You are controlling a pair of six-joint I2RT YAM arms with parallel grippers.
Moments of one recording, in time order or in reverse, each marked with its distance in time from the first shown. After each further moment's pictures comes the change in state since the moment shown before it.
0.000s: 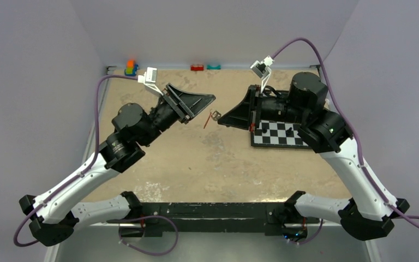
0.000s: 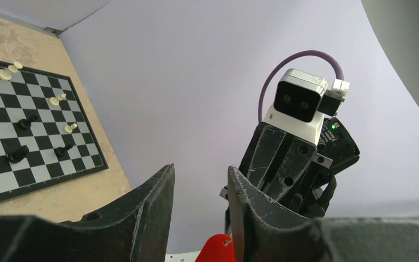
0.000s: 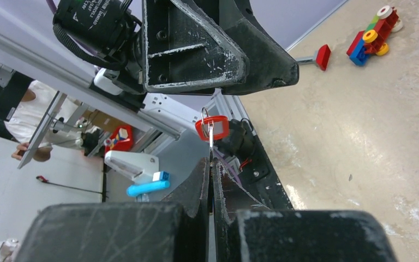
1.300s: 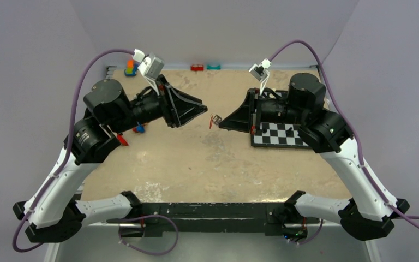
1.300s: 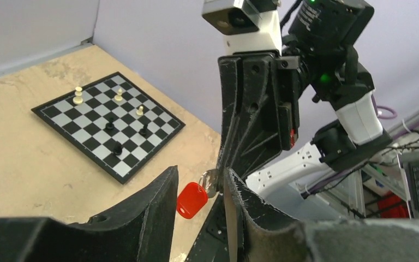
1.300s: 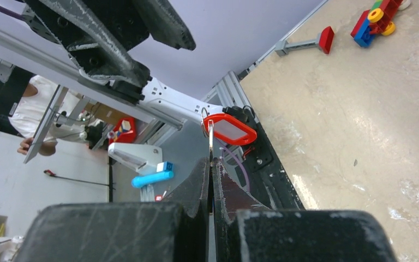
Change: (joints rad) left arm 0.085 0.081 0.440 -0.511 0.349 0.605; right arm 0.000 -0.002 0.000 -0.053 -0.018 -0.001
